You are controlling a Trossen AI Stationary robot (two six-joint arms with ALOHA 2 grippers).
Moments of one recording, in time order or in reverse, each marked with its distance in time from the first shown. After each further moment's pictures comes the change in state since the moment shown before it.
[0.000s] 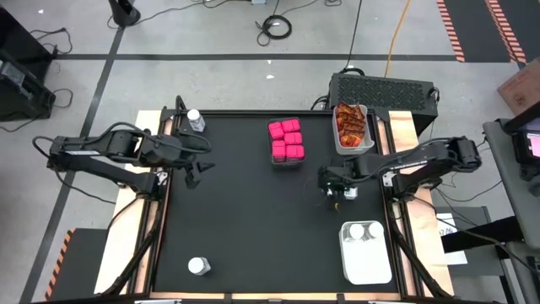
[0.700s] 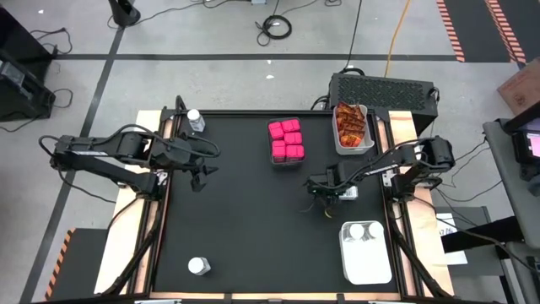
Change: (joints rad) left arm 0.000 0.062 0.000 0.004 0.023 0.003; right arm -0.005 0.270 0.032 0.000 0.008 0.027
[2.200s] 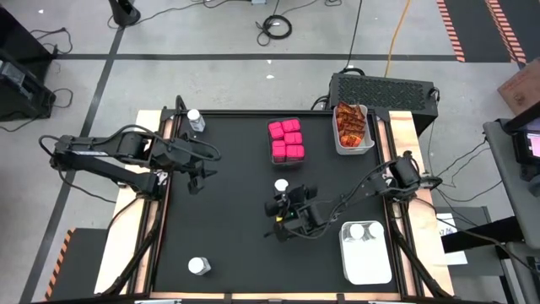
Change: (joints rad) left arm 0.000 0.000 0.000 -0.026 0.049 0.076; right arm 0.334 0.365 0.454 0.342 1.100 1.147
